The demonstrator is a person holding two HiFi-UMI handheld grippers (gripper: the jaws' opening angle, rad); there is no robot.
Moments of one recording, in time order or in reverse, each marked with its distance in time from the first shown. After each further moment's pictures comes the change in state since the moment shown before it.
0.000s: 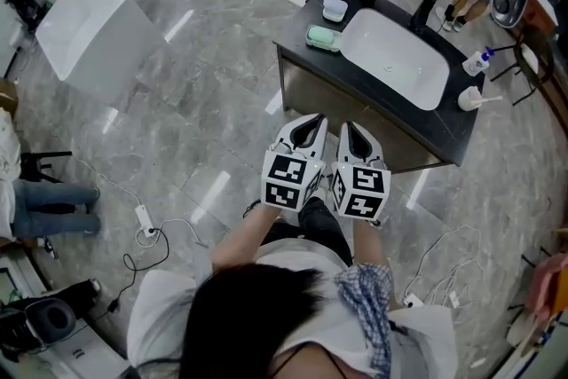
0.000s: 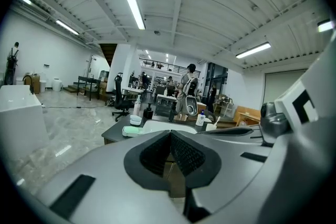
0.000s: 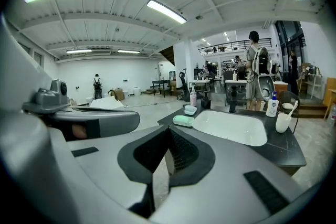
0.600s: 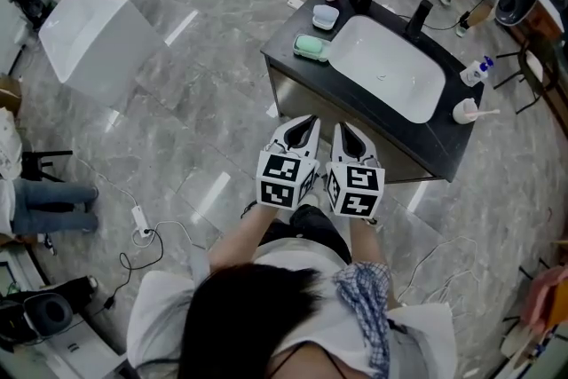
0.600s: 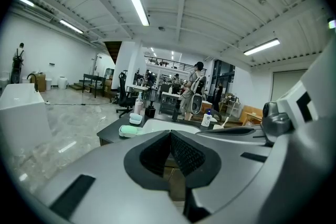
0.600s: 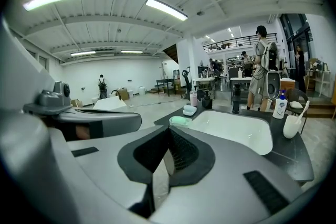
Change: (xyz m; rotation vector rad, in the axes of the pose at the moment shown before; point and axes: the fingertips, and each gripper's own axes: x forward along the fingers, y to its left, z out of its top) left arm 0.059 -0.009 0.006 -0.027 0.026 0.057; right arm 0.033 -0.049 0.009 0.008 0.016 0.072
